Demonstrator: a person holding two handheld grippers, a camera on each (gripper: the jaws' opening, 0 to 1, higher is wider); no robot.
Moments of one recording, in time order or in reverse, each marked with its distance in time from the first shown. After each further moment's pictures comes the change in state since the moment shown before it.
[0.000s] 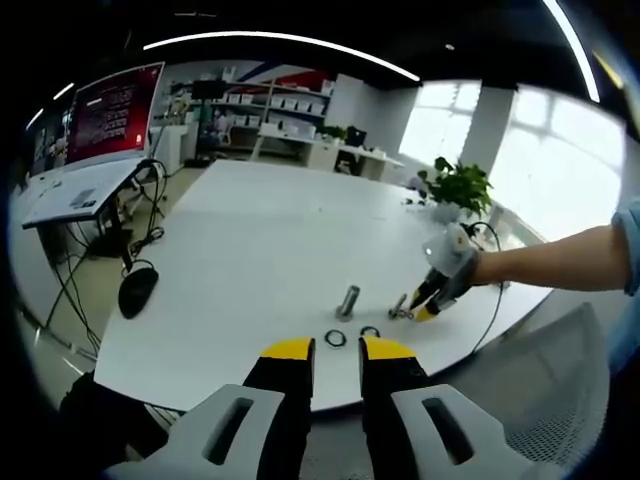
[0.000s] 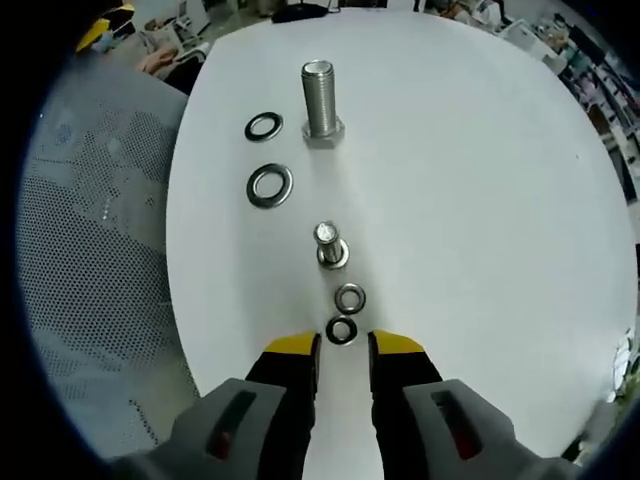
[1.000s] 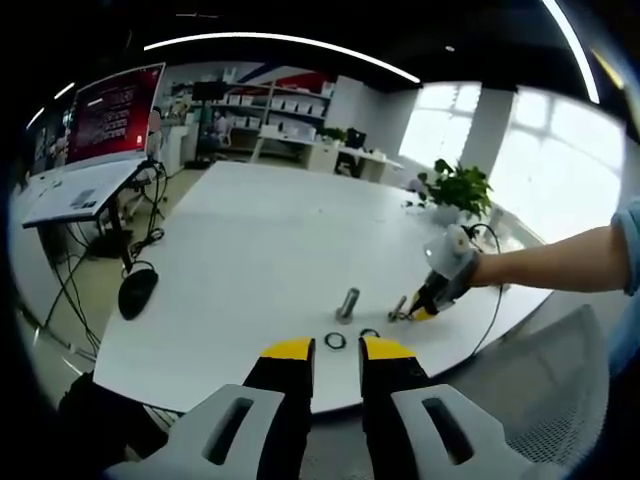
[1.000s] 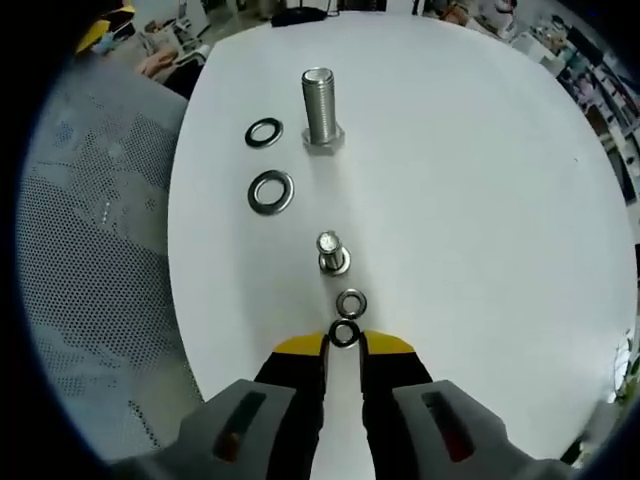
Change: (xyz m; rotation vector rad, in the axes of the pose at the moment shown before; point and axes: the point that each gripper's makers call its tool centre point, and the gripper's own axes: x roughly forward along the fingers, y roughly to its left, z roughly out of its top) left arm 0.000 0.000 0.002 -0.003 -0.013 -0.002; right arm -0.004 0.002 0.005 -0.007 -0.015 0.000
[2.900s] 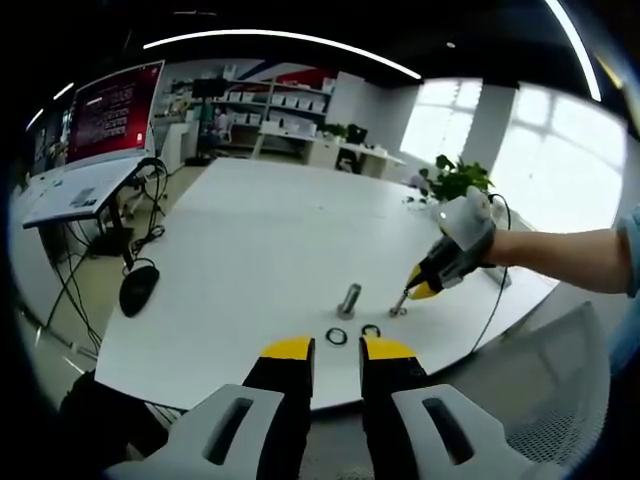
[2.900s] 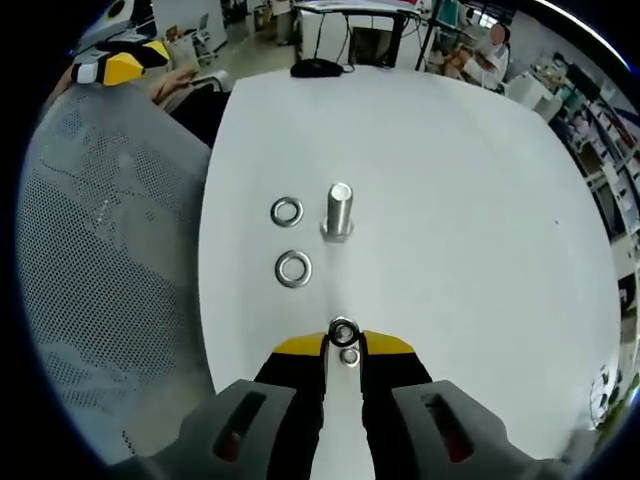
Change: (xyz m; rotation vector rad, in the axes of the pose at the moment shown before) left arm 0.000 0.001 -0.003 0.001 0.020 0.007; right arm -0.042 0.008 0.057 -0.087 -0.139 -0.043
